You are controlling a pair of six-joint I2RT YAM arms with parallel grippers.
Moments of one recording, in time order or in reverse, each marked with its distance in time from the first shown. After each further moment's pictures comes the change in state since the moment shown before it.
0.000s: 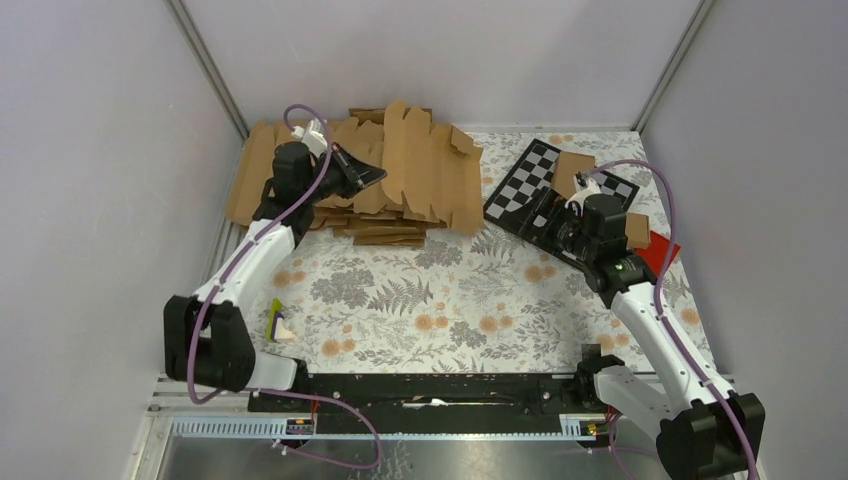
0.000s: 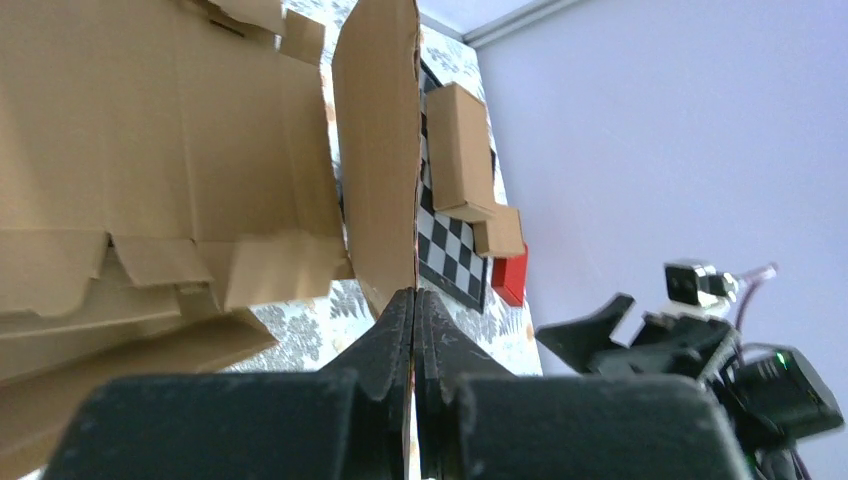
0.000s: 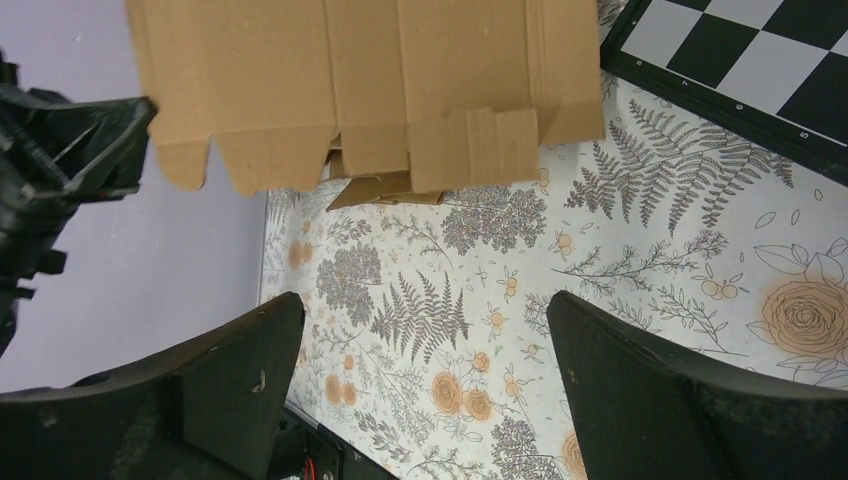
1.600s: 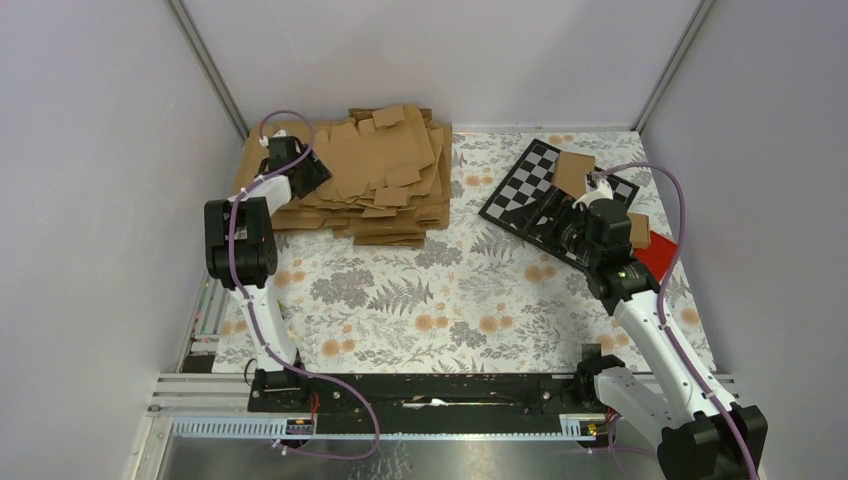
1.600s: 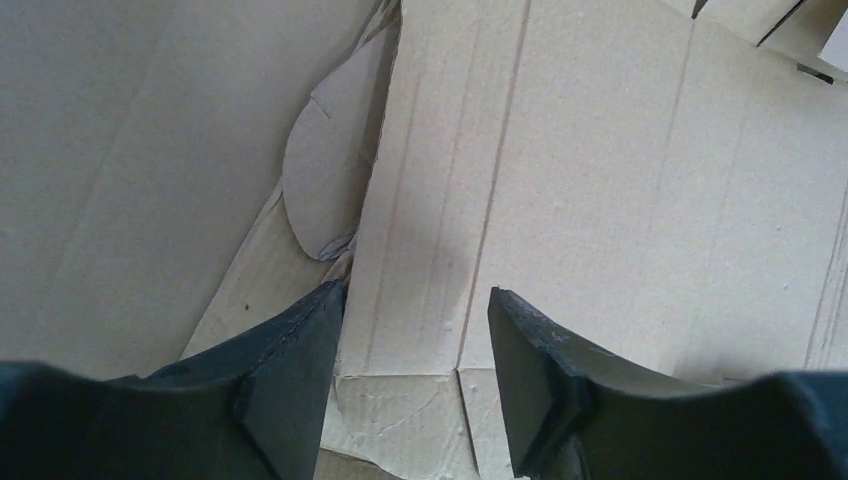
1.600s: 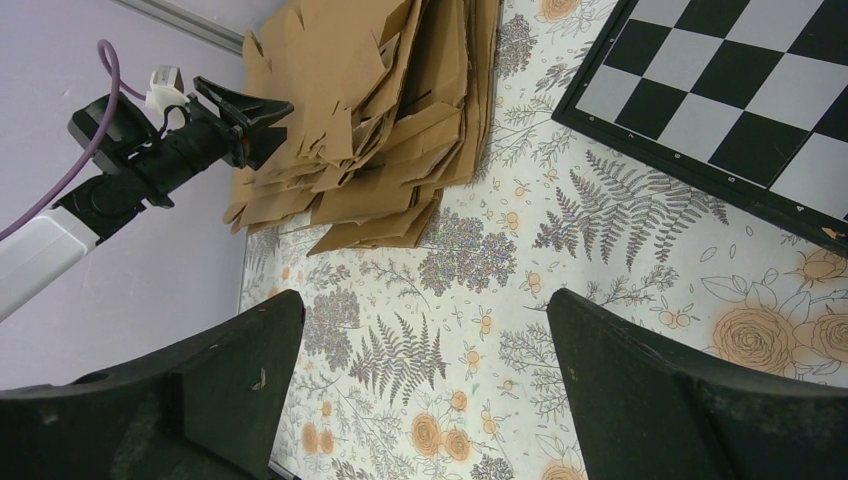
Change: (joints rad) left arm 0.254 0.642 0.379 -0.170 -0.412 0.292; right arm 0.000 -0.044 -0.027 0.039 0.113 -0.016
